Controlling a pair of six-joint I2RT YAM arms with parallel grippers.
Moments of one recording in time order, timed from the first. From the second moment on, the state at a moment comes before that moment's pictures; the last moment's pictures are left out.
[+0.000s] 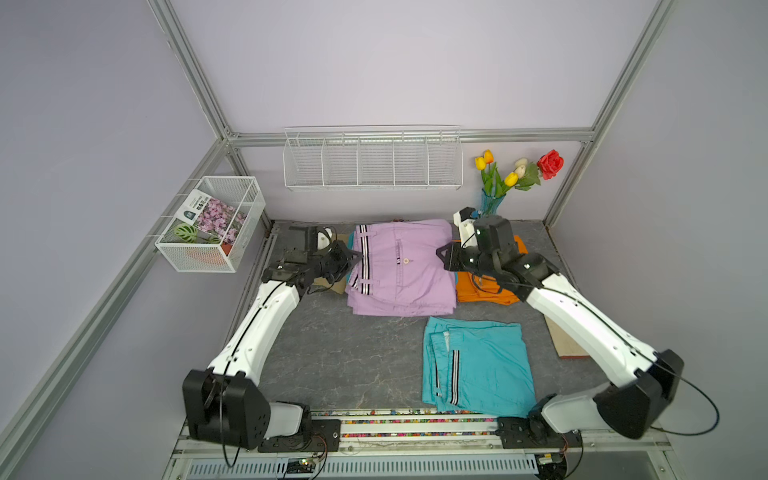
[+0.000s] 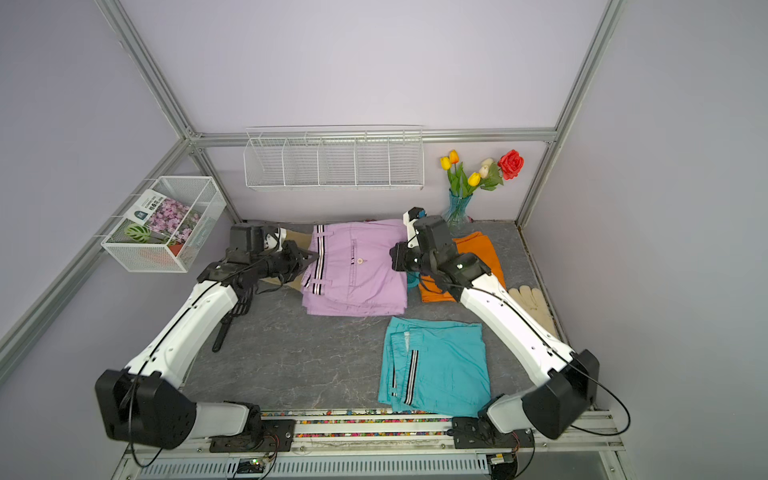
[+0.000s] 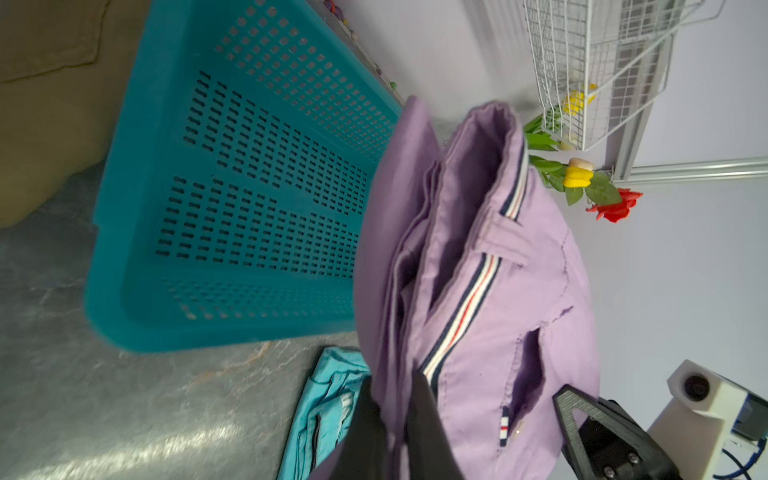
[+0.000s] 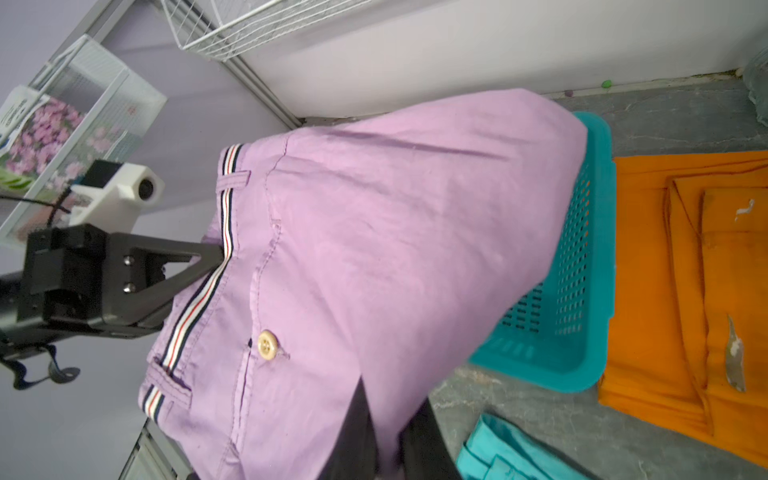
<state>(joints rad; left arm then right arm) -0.22 1.43 1.26 -0.47 0.55 -0.92 0.52 1.49 1.48 -0.57 -0.17 0.48</state>
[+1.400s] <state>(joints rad) -0.24 1.91 1.53 -0.50 0.45 -0.93 0.36 2.04 1.80 -0.72 -0.30 0.36</state>
